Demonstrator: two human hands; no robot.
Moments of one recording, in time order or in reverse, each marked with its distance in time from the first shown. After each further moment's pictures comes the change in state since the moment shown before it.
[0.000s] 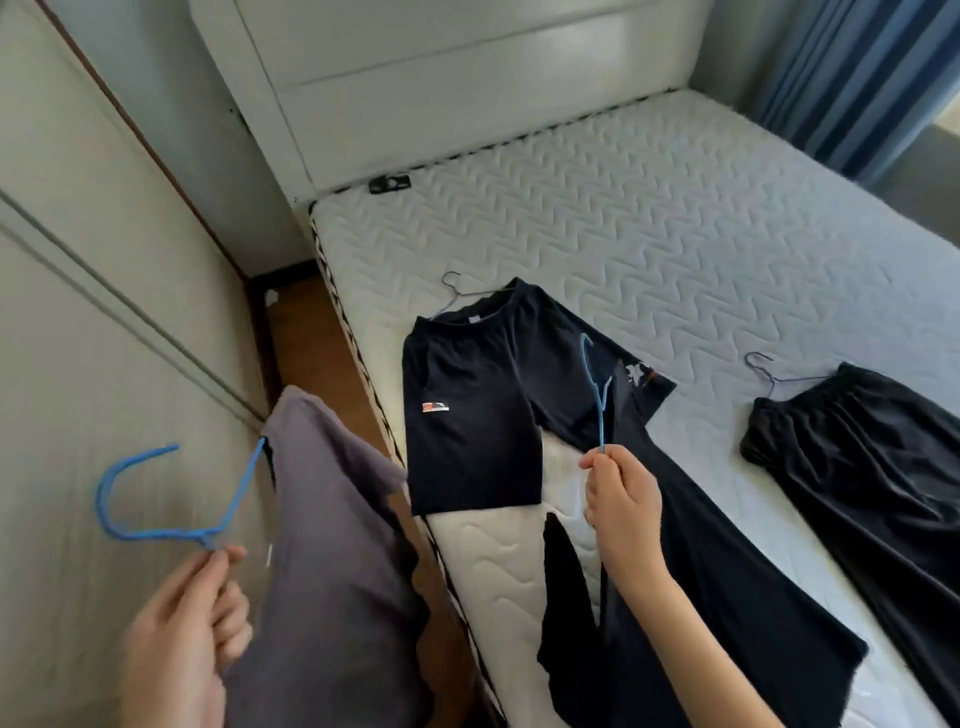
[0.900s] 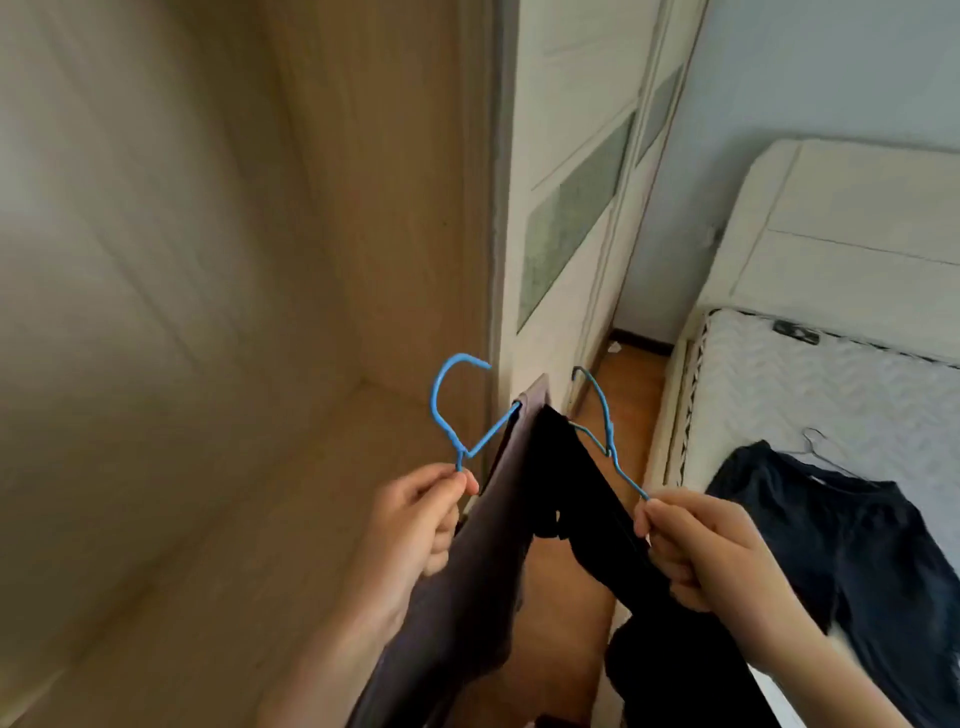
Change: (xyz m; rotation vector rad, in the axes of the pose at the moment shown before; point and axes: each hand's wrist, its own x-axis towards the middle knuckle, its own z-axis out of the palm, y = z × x) left_hand -0.286 0.081 -0.216 -0.043 0.281 0.192; right_hand -0.321 -0.148 0.109 -0.210 -1.256 -0.039
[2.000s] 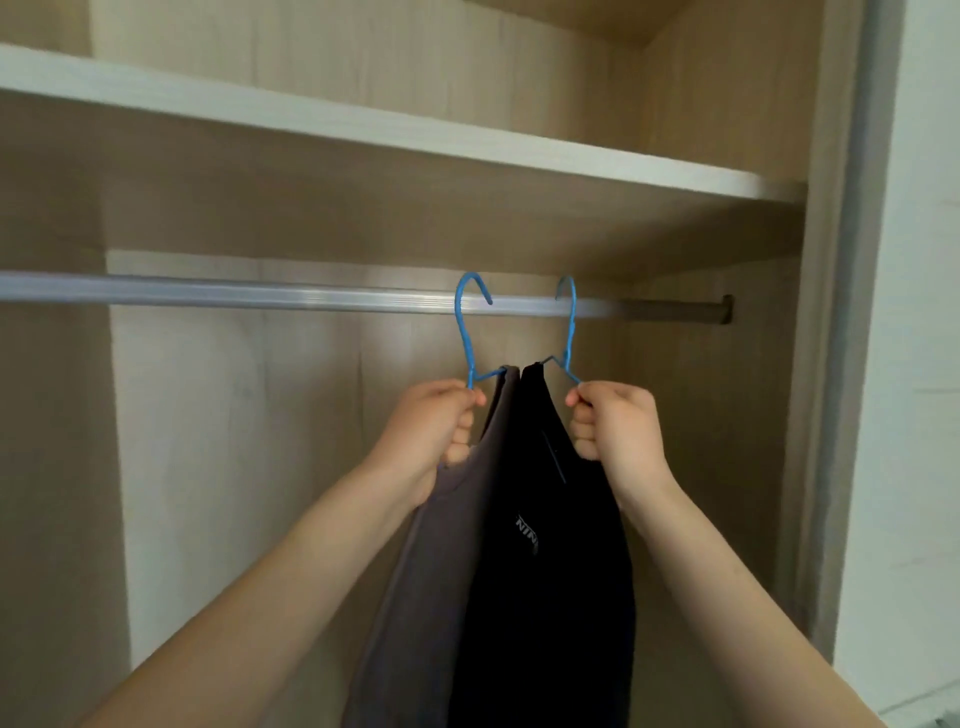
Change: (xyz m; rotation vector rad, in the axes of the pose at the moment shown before) left_hand 0.027 0.336 -0.113 -0.055 0.740 0.659; right_hand 0.185 -0.345 0.244 0.388 -0.661 -0.581
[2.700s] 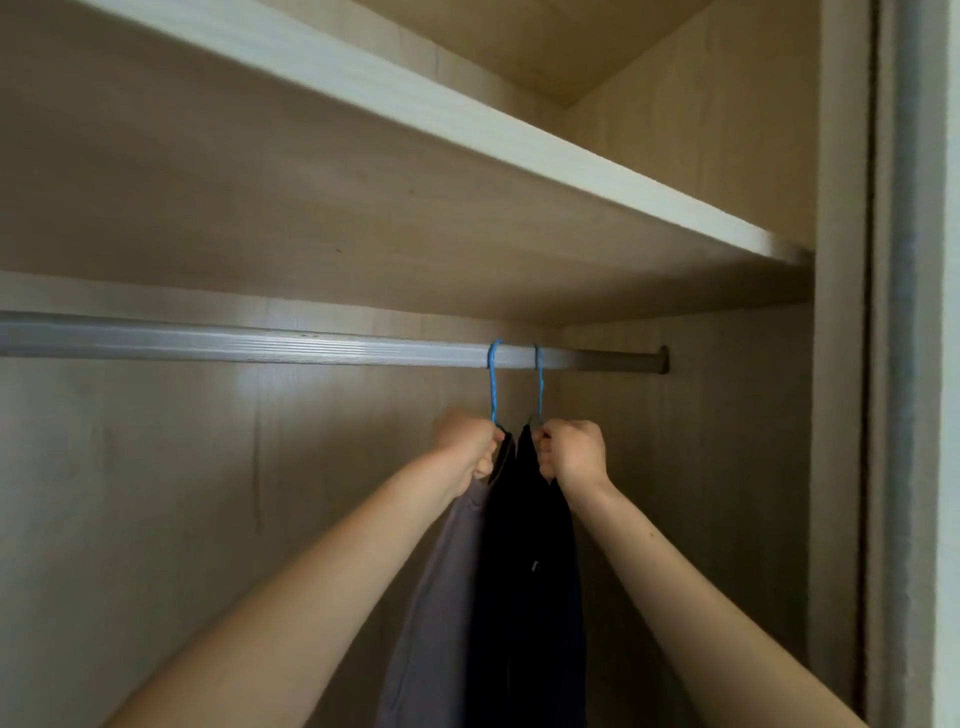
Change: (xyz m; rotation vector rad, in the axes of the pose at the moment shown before) left_hand 0.178 -0.042 0.064 0.105 -0.160 -0.134; right_hand 0.147 0.054 0.003 -0.243 0.370 0.052
